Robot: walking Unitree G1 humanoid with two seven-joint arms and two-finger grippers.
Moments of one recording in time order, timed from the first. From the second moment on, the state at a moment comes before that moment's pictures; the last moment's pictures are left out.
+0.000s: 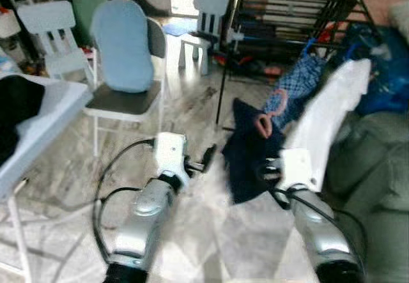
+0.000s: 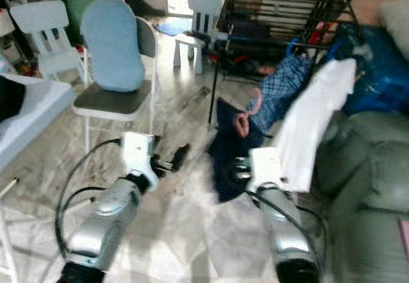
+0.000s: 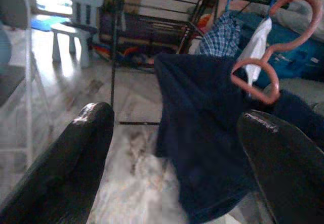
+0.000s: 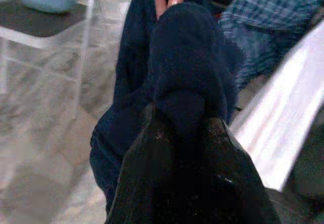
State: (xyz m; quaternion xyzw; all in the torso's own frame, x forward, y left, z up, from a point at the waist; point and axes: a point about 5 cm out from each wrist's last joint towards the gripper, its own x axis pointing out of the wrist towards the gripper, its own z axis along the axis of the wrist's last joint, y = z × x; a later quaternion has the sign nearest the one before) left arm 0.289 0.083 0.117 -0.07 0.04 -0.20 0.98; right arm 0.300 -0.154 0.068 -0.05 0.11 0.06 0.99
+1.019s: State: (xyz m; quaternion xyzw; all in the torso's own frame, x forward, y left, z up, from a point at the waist) left arm 0.298 0.093 0.113 -0.05 0.04 -0.11 0.99; right arm 0.299 -0.156 0.066 -0.06 0.12 0.08 0.99
